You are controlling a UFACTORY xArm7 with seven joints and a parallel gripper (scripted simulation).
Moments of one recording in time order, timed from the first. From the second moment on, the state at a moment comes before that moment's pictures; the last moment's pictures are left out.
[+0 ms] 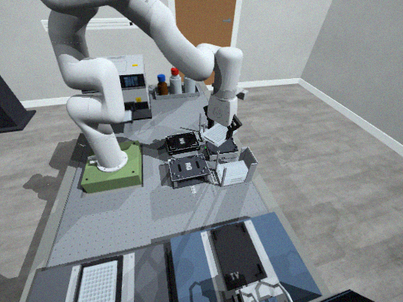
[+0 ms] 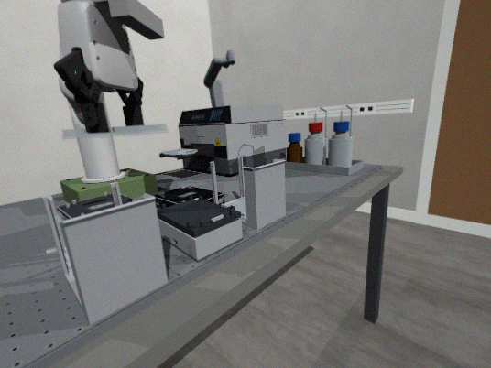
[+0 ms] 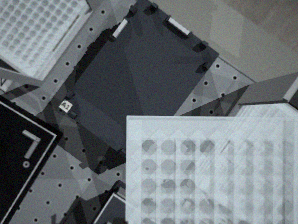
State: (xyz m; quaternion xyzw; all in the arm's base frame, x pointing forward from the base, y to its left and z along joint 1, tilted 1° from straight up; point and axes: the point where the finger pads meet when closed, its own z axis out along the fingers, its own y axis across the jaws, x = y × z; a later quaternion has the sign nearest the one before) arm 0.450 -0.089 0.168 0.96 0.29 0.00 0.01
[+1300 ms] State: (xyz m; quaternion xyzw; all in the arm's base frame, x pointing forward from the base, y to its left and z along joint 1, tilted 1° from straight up) arm 0.421 -0.198 0.169 0.91 0.42 0.00 0.01
